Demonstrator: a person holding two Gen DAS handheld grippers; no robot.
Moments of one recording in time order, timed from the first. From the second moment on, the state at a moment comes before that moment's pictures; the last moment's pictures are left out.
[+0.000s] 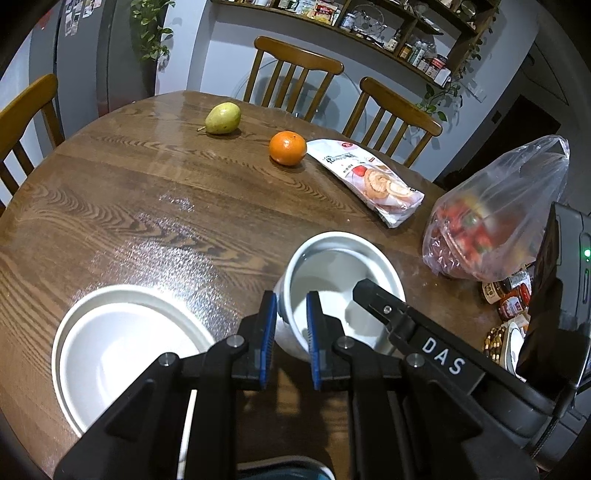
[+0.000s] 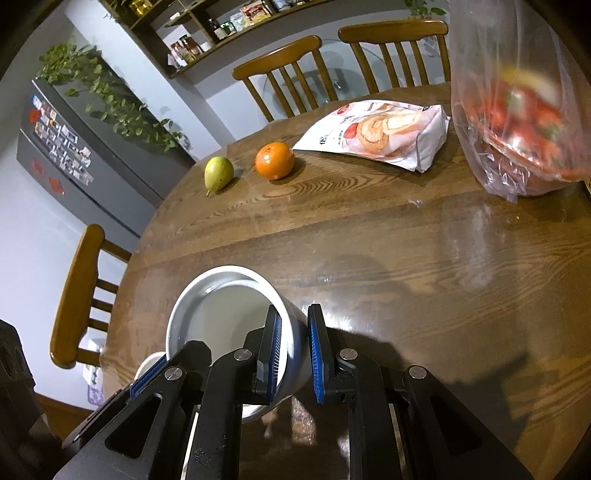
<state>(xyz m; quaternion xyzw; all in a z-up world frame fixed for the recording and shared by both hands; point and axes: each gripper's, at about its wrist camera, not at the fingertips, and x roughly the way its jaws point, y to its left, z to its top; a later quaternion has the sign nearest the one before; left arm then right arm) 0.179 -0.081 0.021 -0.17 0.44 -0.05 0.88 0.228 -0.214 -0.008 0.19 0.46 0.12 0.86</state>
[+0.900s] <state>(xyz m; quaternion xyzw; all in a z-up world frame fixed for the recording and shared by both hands) 0.119 -0.036 0.044 -0.19 0.41 -0.02 0.89 0.179 -0.163 0.018 0.15 0.42 0.17 0.88</state>
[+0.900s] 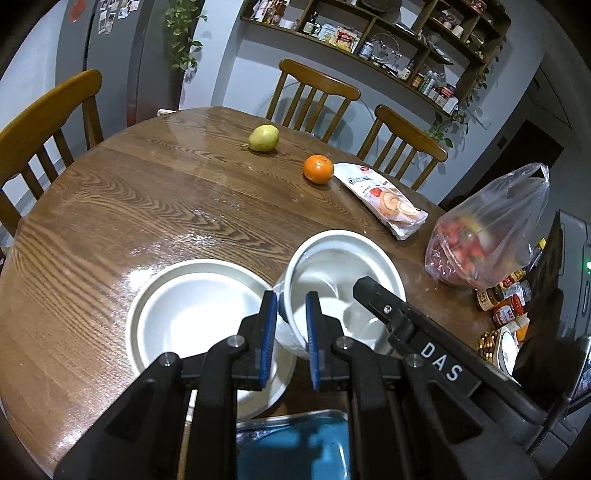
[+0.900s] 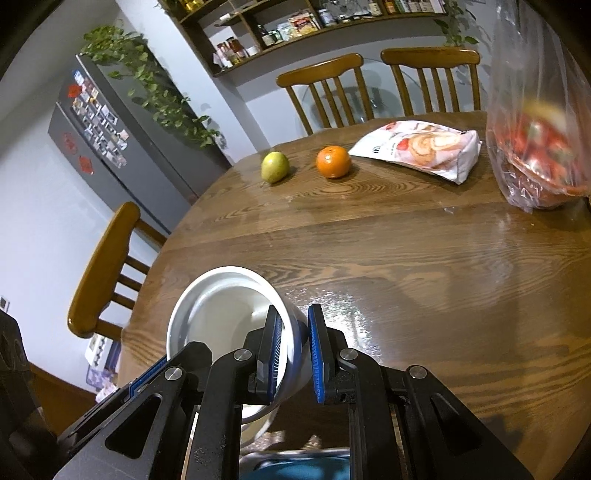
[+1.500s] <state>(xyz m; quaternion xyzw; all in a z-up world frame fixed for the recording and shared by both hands) 0.098 -0.006 0.046 -0.21 0.40 0.00 0.89 0.164 -0.125 0.023 0.13 0.42 0.18 0.88</state>
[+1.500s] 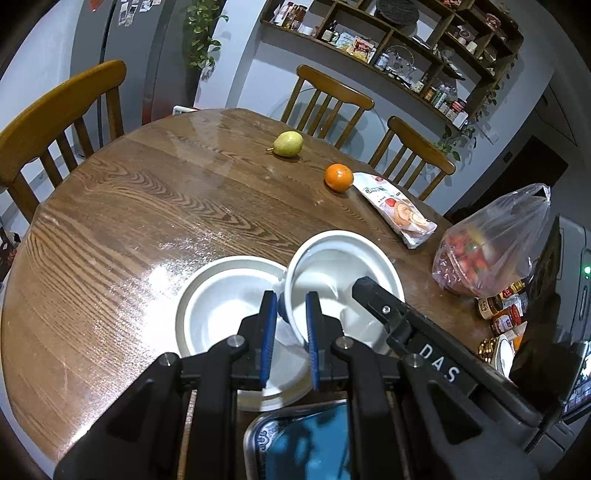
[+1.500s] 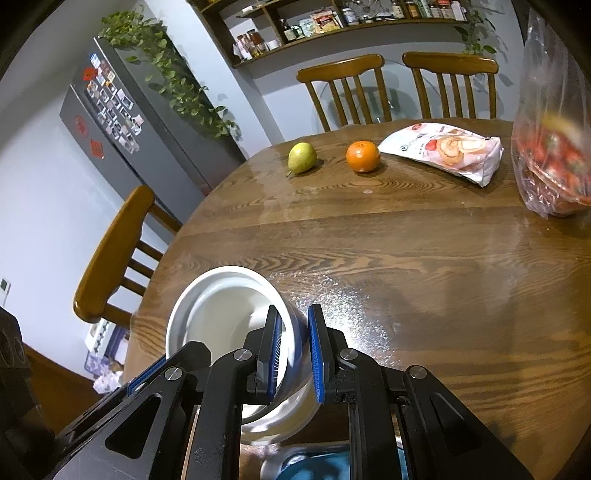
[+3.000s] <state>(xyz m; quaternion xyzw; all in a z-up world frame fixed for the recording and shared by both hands) 0.091 0.035 0.008 -0.24 0.44 0.02 0.87 0.163 -0.080 -0.012 0.11 0.46 0.20 0.86</state>
